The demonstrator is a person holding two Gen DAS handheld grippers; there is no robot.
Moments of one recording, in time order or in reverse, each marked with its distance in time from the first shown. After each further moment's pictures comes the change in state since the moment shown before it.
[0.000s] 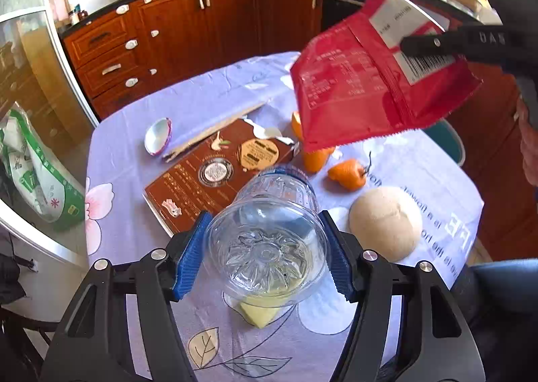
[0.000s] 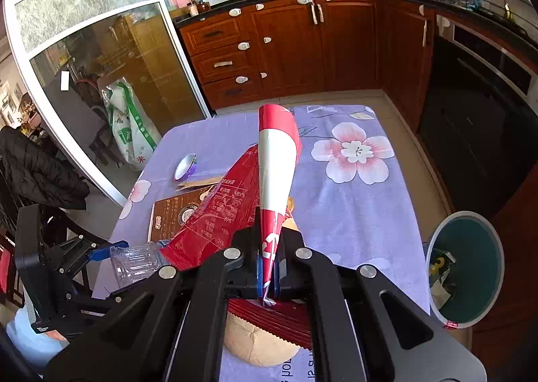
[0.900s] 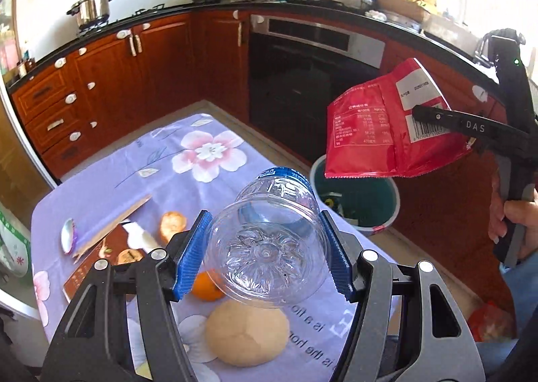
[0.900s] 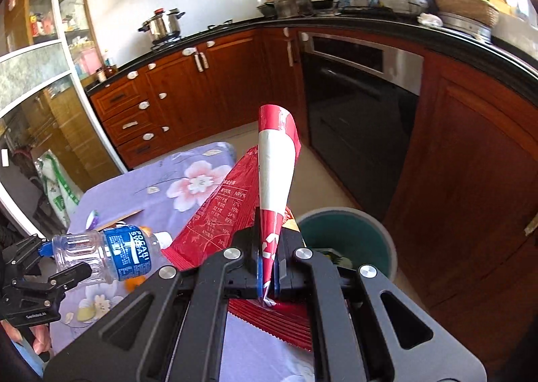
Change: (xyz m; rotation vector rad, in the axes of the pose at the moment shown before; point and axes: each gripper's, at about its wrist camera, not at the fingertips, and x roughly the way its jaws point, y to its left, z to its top) left arm 0.003 -0.159 0.107 0.121 -0.104 -0.192; right arm -0.121 -0.185 -0.046 0.245 -0.181 -0.320
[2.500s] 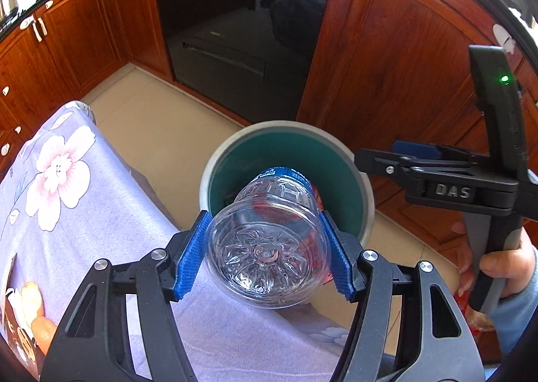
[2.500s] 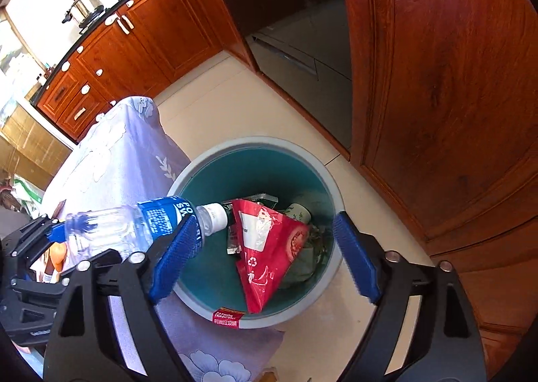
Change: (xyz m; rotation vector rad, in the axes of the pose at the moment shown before) left arm 0.214 -0.137 0.055 0.117 0.267 -0.147; right arm 0.137 -0.148 -0.043 0.226 0.291 -0.026
